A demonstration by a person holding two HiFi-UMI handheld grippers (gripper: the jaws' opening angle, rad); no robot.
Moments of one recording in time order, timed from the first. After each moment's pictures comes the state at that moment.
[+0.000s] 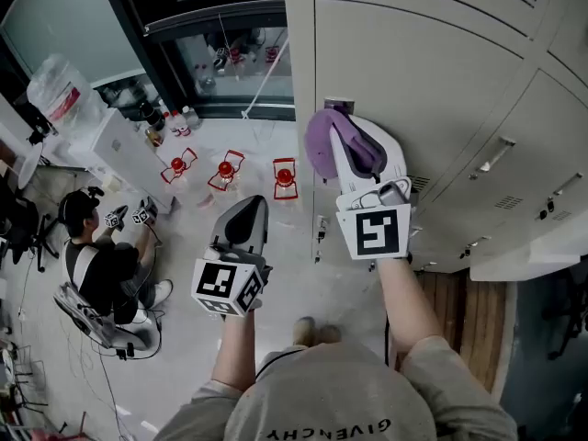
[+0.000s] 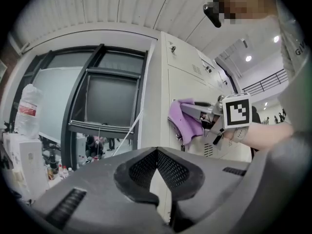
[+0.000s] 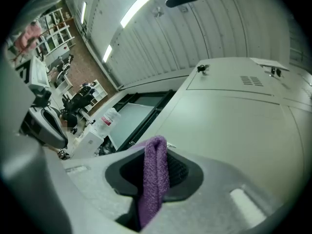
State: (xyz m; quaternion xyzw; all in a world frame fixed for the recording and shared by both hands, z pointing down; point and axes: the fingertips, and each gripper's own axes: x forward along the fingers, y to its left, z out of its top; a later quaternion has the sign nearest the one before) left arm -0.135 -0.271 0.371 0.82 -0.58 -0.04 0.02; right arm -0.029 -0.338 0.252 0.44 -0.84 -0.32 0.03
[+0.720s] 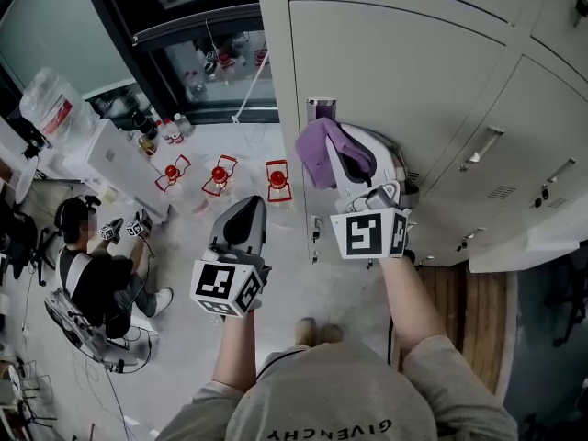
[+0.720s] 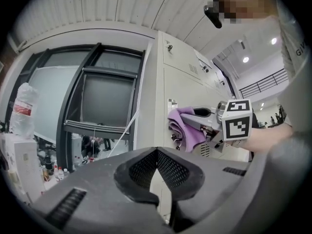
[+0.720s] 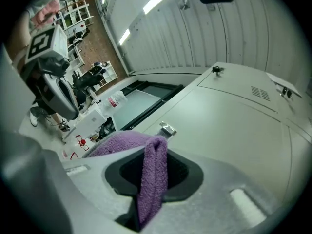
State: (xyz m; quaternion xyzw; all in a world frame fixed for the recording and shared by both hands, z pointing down) left arm -0.121 -0.275 0.367 0.83 -0.56 -0.04 0.02; right arm -0.015 -0.344 0.279 0.45 -0.79 -0.39 0.12
